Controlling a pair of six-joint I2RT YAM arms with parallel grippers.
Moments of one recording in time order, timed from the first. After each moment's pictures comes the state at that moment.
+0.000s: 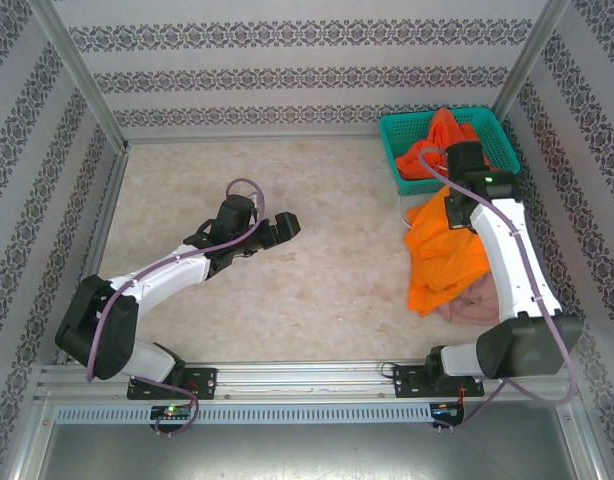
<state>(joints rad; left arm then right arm) -0.49 1.43 0.85 -0.05 0.23 -0.83 0.02 1.36 1.45 -1.25 0.52 -0.01</state>
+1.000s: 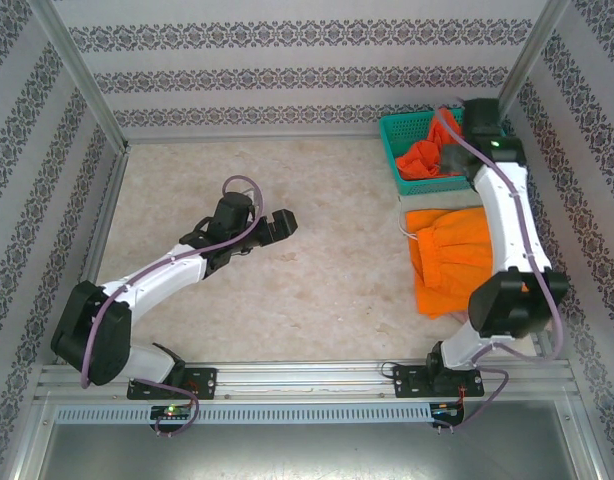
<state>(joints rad) -0.49 1.40 0.88 -0.11 0.16 -0.78 -0.03 1.67 1.77 -0.97 0.34 0.08</state>
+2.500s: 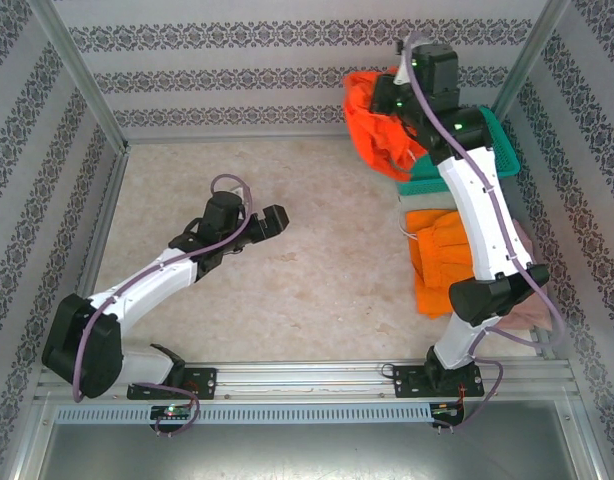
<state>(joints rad) -0.45 1.31 0.85 -0.12 0.13 -0.77 0.34 1.75 2.22 -0.79 -0.02 0.29</state>
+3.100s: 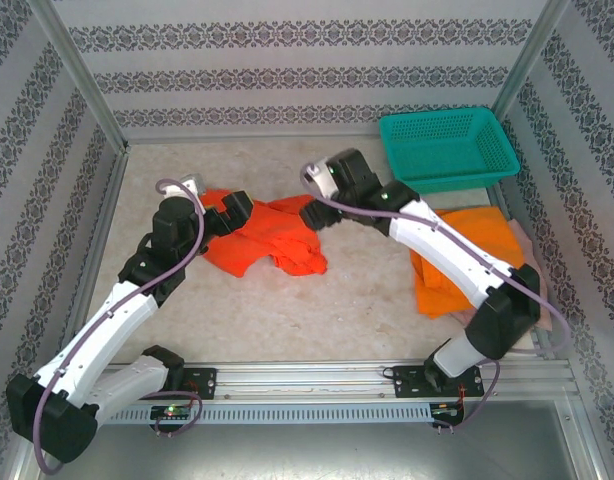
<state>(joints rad) -0.38 0.96 0.84 -0.24 -0.03 -0.69 0.64 1.51 1.39 -0.70 -0.02 -0.02</state>
